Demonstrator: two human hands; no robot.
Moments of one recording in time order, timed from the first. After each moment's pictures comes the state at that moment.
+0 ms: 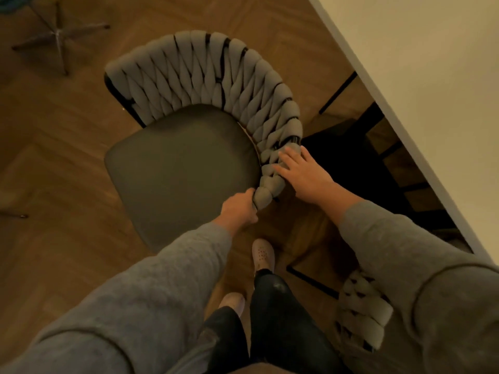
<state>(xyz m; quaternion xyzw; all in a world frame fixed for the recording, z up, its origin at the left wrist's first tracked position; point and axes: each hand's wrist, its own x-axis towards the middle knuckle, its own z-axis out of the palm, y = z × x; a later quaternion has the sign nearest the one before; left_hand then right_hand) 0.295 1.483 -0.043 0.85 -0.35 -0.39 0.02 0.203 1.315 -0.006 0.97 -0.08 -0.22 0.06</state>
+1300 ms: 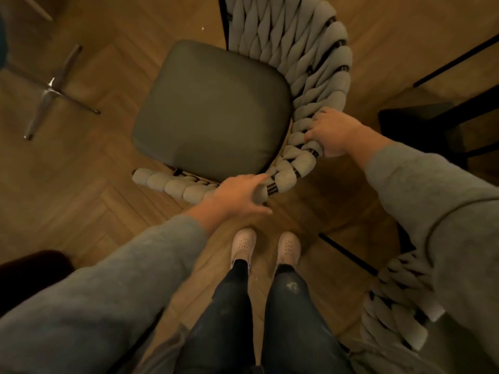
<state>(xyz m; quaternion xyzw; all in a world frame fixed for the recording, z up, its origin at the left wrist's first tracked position) 0.288 1.717 -0.034 0.84 -0.39 -0.36 0.08 0.295 1.436 -0.026 0.93 0.22 -0.26 0.16</state>
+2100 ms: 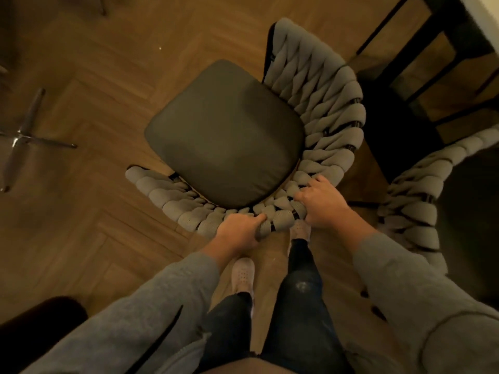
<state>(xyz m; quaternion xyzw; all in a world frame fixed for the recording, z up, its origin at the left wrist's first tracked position) 0.142 1.847 -0.058 0.79 -0.53 -0.32 -0.03 0.038 1.645 -0.031 0.96 -0.05 -0.27 -0.02</state>
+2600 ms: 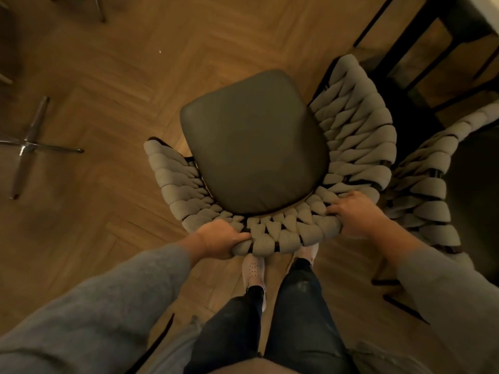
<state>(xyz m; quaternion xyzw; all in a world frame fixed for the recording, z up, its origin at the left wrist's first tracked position) 0.170 1.943 -0.050 0.63 -0.71 -0.28 -0.14 -0.041 1.666 -0.031 0.93 -0.08 -0.36 -0.03</state>
